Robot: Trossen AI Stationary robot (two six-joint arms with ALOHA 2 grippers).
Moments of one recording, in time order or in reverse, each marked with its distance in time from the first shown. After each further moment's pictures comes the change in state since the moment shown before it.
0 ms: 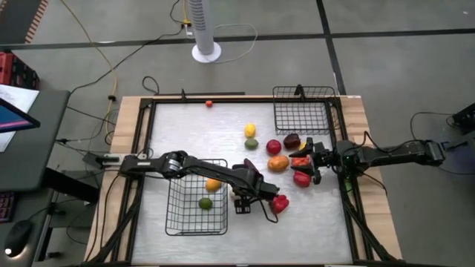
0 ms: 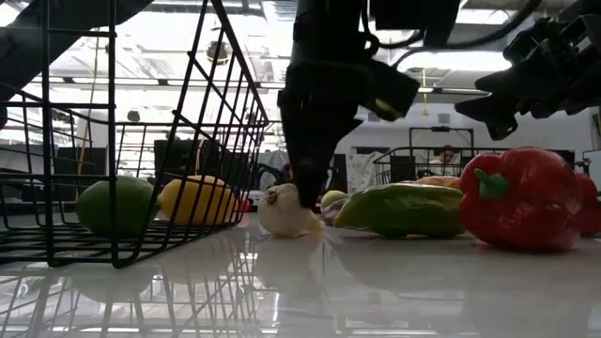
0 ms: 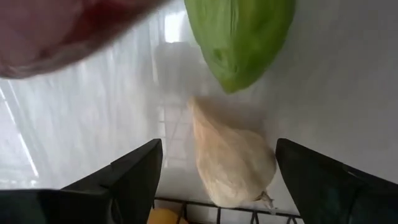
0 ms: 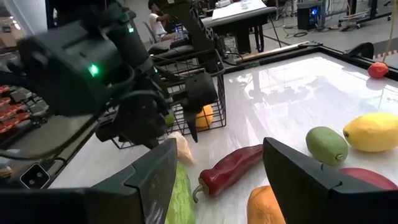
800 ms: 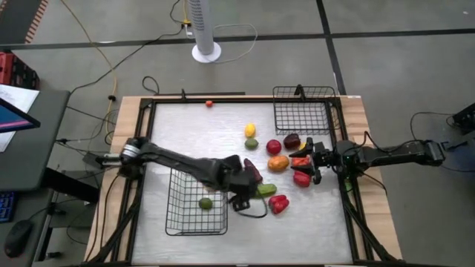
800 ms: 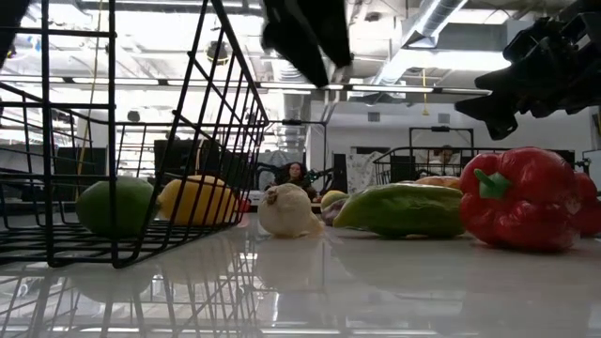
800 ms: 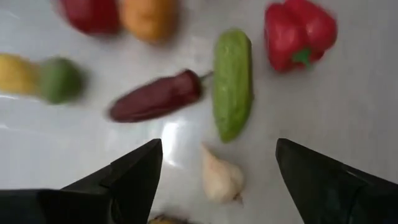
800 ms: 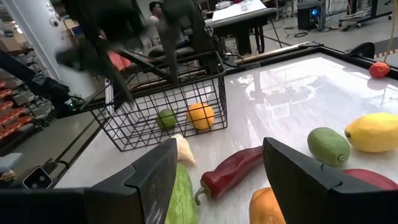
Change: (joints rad) left arm -0.042 -0.480 -0.474 0.498 -0.152 -0.105; right arm 0.000 0.000 0.000 0.007 -0.001 0.016
